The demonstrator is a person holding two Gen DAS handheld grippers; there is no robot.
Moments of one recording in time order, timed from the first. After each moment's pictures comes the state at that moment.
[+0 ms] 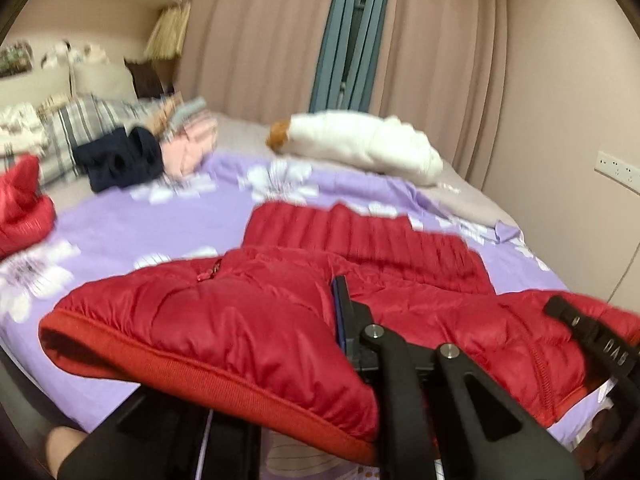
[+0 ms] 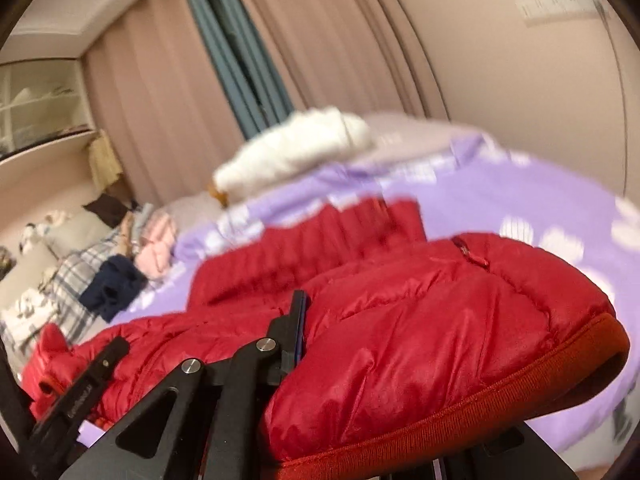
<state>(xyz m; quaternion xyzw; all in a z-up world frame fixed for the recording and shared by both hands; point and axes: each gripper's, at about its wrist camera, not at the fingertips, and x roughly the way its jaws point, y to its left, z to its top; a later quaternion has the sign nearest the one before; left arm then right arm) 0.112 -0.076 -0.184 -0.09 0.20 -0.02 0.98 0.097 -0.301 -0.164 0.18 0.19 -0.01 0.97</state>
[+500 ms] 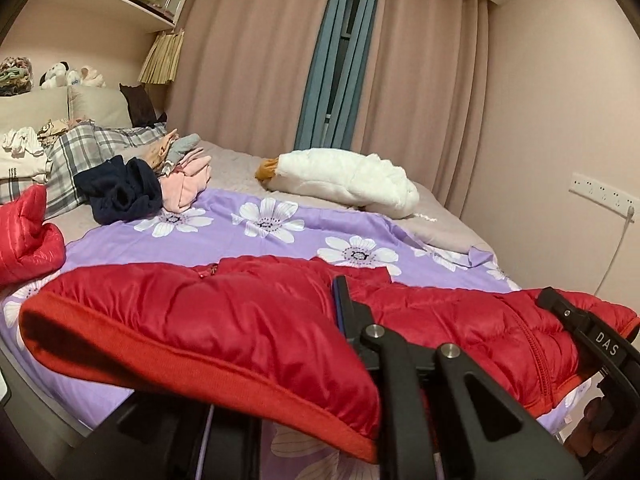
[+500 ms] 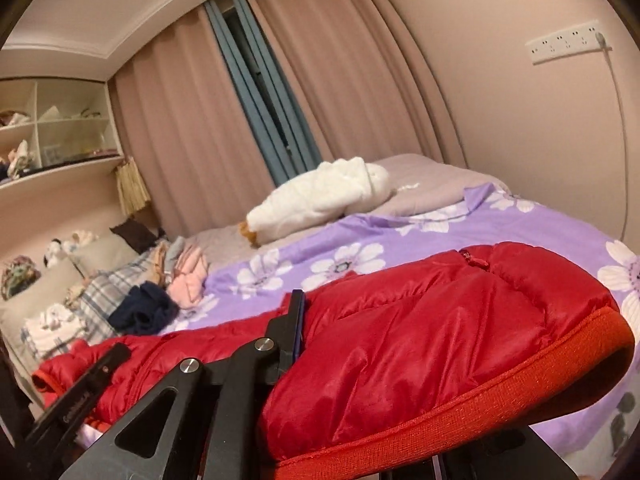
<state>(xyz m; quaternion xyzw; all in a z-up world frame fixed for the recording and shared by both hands) 0.056 -0.060 -0.122 -0.09 0.16 -0.05 0.98 0.062 -0.299 -0.122 0.18 0.14 0.01 0.97</state>
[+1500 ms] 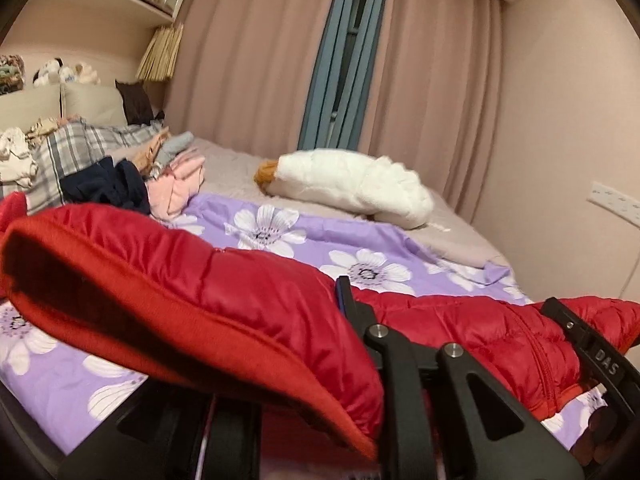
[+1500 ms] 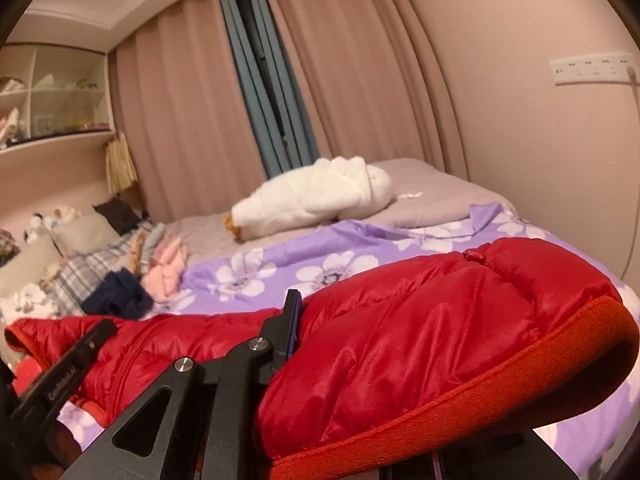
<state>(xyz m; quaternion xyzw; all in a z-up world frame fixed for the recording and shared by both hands) 0.165 -0.070 -0.130 -0.10 0.17 -0.04 0.98 0.150 -0.305 -0.122 0.13 0.15 0.00 0.98</state>
